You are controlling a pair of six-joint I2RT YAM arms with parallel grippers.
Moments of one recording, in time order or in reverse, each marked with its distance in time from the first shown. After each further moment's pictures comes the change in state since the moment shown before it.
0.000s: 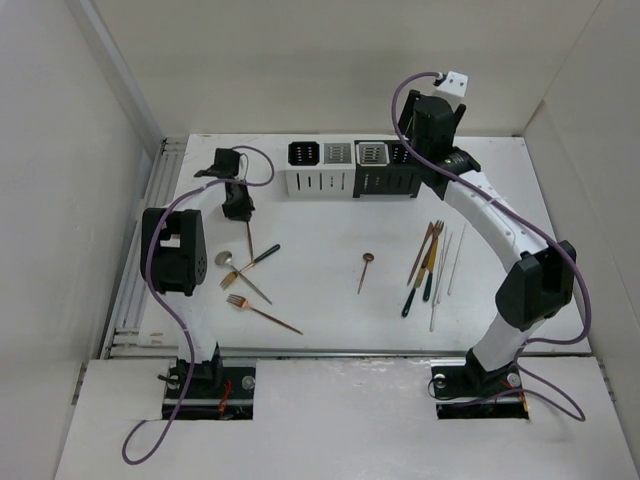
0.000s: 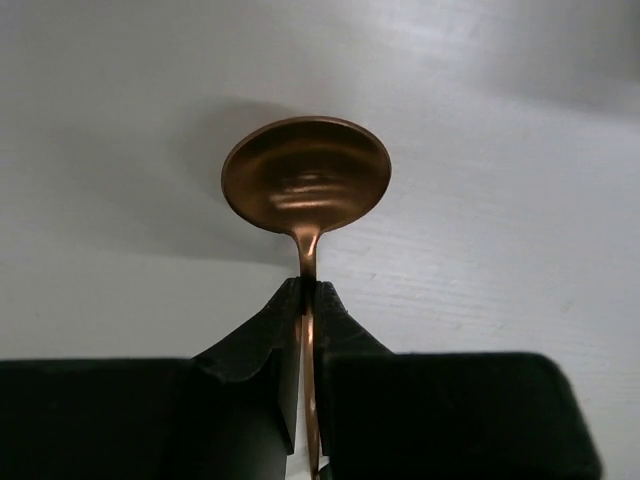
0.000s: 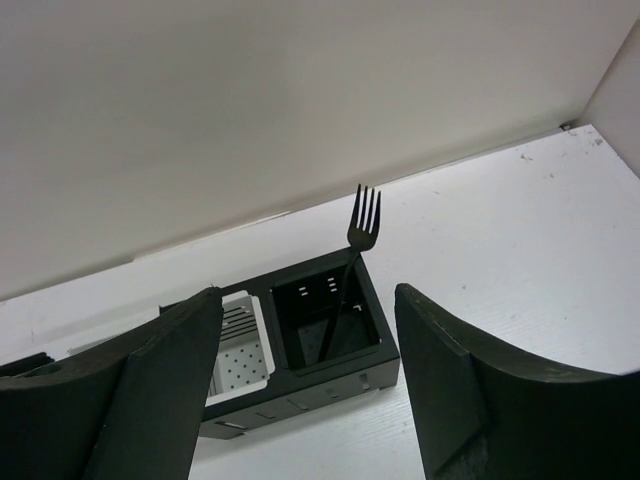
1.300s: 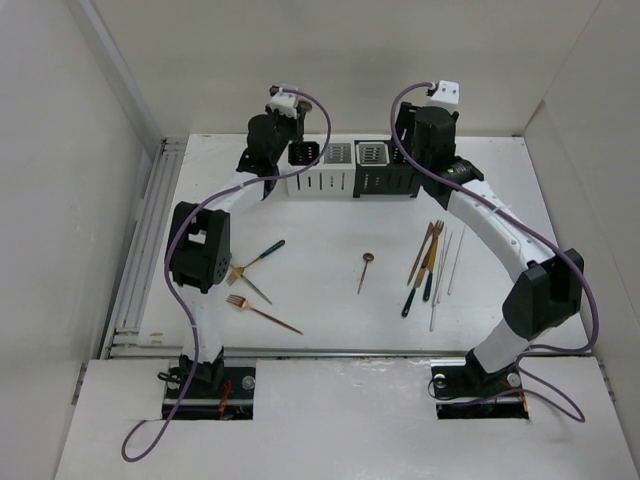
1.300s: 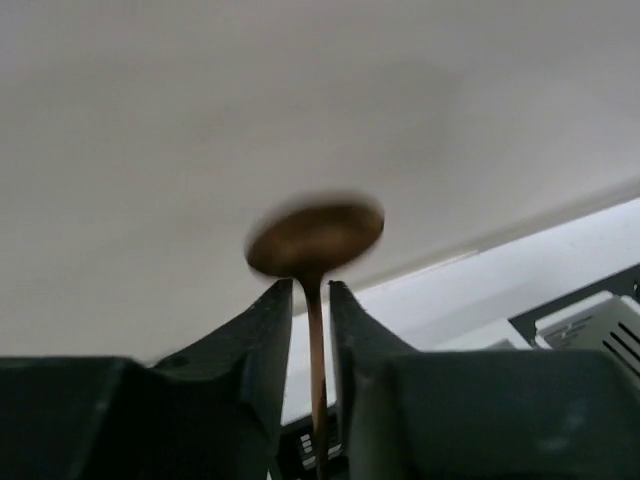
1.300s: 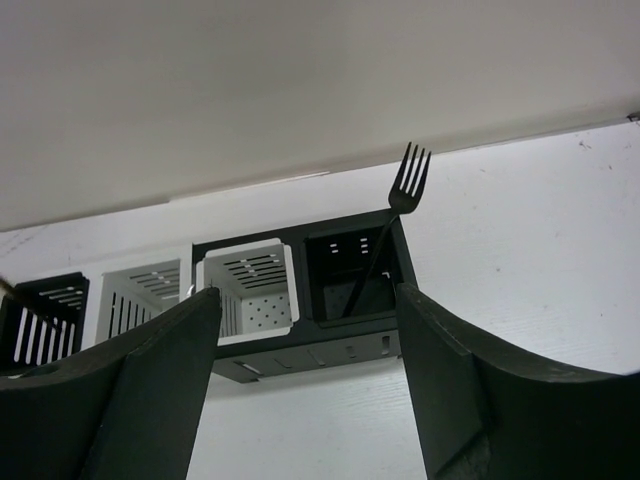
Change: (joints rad) left arm -0.216 0.087 0.196 1.168 0.066 0.337; right arm 0.013 -0.073 -0.099 0.001 -0.134 -0.014
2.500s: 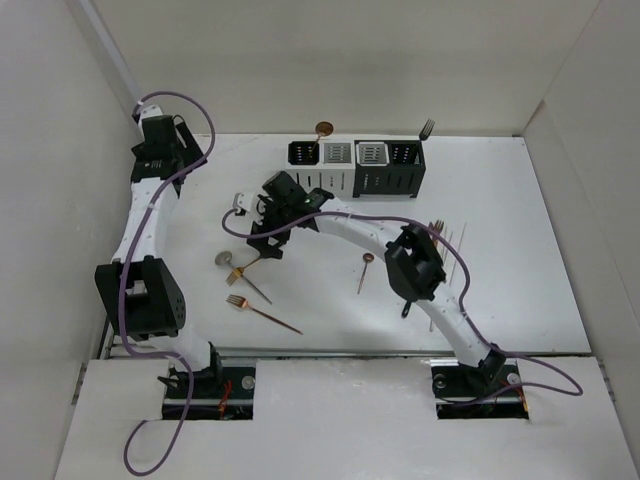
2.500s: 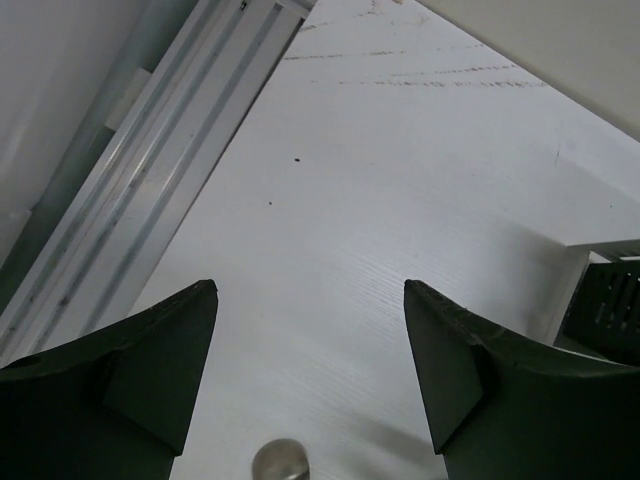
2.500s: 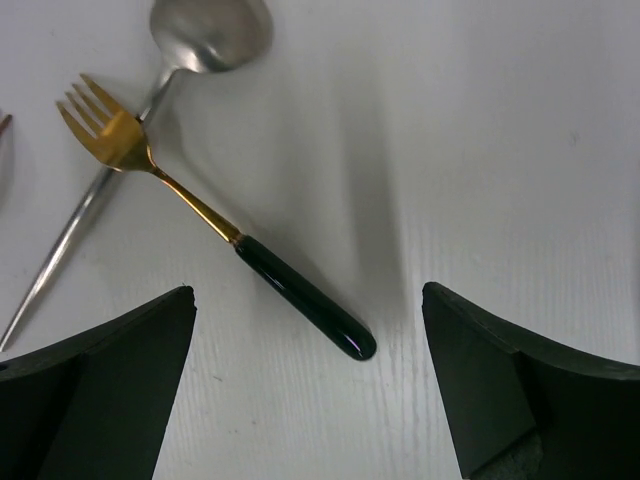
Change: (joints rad) left arm 0.417 -0.442 -0.106 -1.053 -0.292 -0.366; right arm 0.449 0.813 0.672 -0.496 -0.888 -0.707
